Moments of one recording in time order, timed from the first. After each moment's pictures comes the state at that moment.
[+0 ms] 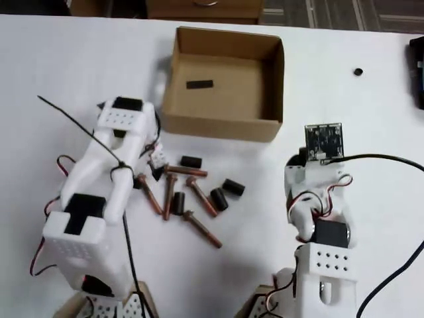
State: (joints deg) left arm 1.5 16.0 7.4 87.0 45.2; right arm 4.4 -63.6 71.7 38.2 14.1
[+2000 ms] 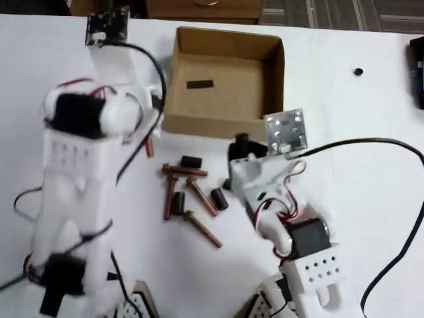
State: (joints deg) left arm 8.2 -14.9 -21.3 100.9 22.0; right arm -24.0 -64.0 56.2 49.6 -4.3
